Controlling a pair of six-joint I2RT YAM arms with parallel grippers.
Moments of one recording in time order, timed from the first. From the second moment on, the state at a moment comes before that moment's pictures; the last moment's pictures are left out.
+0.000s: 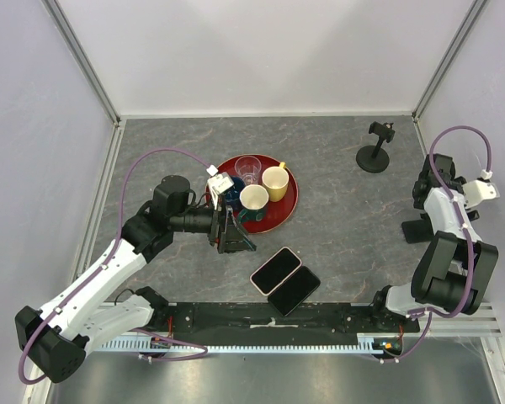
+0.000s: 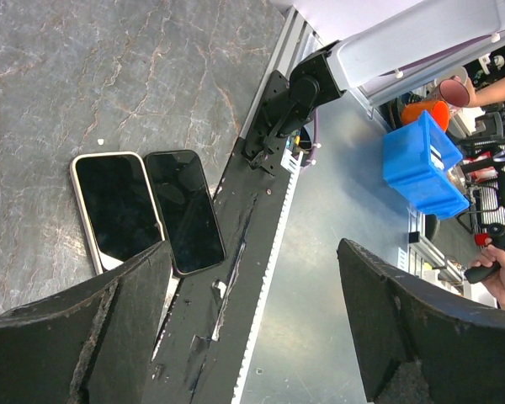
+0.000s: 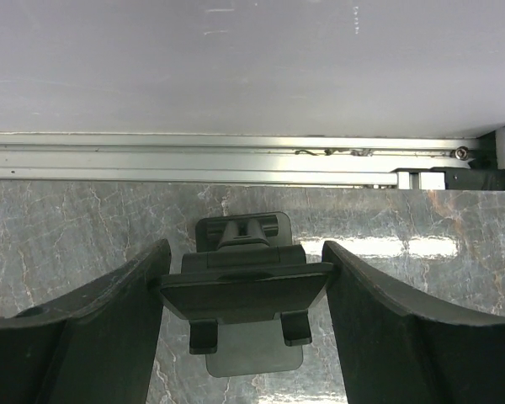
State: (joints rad) left arm -0.60 0.93 0.84 -0.34 0.82 -0.39; right arm -0.35 1.43 0.97 -0.59 0.88 1.00
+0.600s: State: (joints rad) left arm -0.60 0.92 0.84 -0.34 0.82 -0.40; right arm -0.36 1.43 0.95 -0.59 0.86 0.99
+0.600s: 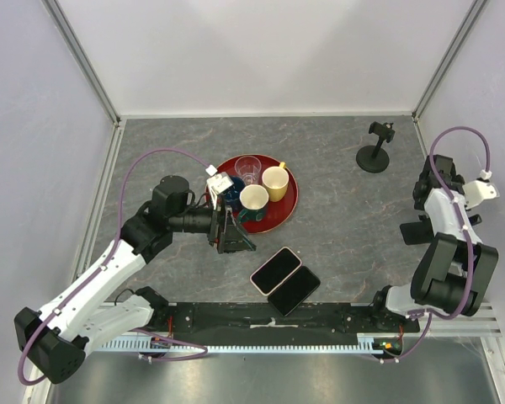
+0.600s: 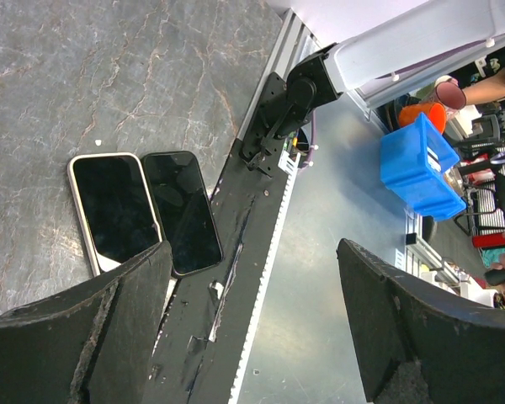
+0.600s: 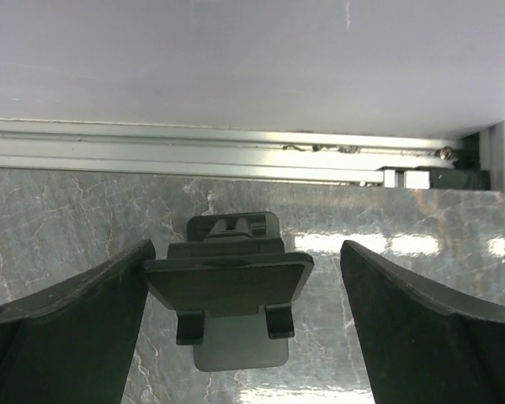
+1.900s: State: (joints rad) left arm -1.18 1.37 0.82 -0.35 0.34 -0.46; right arm 0.81 0.91 0.67 -0.76 0.13 0.81
